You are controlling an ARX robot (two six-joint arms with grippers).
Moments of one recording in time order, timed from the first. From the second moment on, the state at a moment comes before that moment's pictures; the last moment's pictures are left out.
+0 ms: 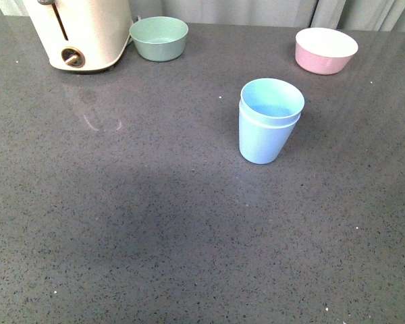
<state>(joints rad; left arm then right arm) 0.00 0.01 0.02 0.00 0.00 -0.01 0.00 1.23 0.82 0.03 -0.45 -0.40</state>
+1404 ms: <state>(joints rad) 0.00 0.01 0.02 0.00 0.00 0.00 0.00 0.45 0.04 0.40 0.00 -0.01</state>
